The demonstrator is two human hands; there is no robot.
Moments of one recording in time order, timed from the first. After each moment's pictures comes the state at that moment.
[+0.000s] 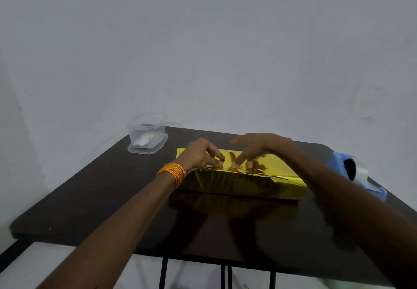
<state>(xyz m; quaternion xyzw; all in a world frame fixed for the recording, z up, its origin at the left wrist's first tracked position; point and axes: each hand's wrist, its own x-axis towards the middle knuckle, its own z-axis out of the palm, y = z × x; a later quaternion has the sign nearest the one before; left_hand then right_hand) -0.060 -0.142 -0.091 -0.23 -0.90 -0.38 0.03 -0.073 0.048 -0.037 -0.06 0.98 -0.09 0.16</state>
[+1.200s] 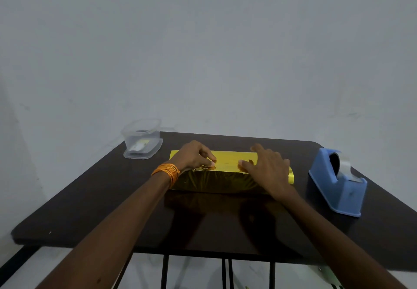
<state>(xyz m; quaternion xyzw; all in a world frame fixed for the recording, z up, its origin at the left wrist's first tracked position) -0.053 -0.140 -0.087 -0.21 -0.90 -0.37 0.03 0.002 0.083 -0.105 0.06 0.96 -0.12 -0.24</state>
